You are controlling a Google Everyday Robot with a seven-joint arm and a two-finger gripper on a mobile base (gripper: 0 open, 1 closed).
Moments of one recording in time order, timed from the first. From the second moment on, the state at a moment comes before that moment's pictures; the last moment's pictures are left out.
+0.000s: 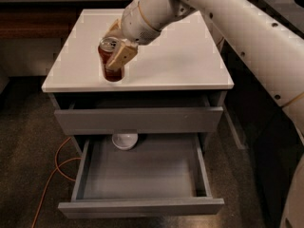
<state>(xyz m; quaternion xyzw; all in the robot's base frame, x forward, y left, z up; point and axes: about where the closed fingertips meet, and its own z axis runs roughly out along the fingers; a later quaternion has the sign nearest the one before) 0.627 0.090 0.945 -0.74 0.53 0.15 0.39</state>
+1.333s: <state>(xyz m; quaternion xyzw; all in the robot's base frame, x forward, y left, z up) 0.726 0.067 0.959 -0.67 0.62 0.20 0.35</state>
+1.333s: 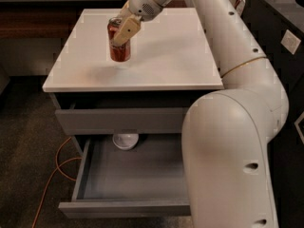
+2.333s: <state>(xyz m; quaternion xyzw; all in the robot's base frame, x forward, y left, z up) 0.750 0.068 0.917 -0.65 0.65 0.23 0.32</state>
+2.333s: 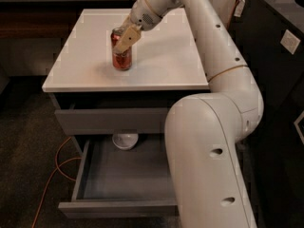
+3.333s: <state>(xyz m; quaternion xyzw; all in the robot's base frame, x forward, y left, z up) 0.758 0.081 0.911 -0.64 0.65 0.23 0.33</state>
